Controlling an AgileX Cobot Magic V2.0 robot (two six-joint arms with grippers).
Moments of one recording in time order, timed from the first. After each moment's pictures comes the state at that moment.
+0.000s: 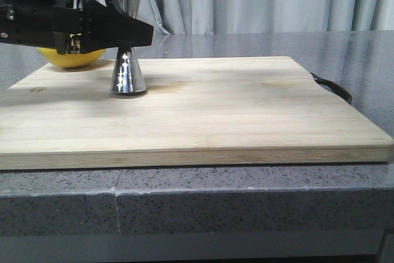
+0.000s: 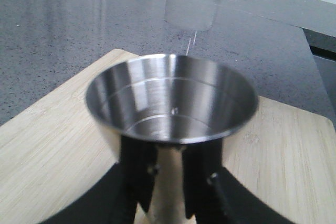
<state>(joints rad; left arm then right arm) -0.18 1.78 -0.95 -1.77 1.16 2.14 0.63 1.44 -1.27 0.02 0.30 -0.33</state>
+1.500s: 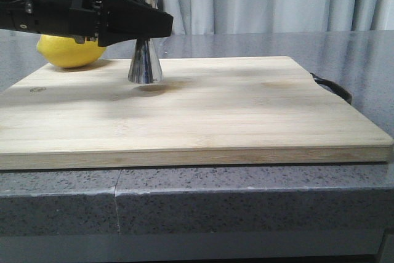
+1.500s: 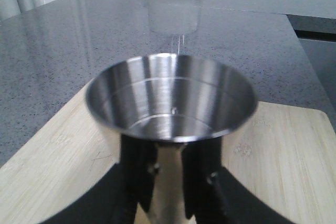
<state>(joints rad) -0.24 1.78 -0.99 -1.77 1.15 2.26 0.70 1.45 -1.27 -0.53 0.28 -0.33</state>
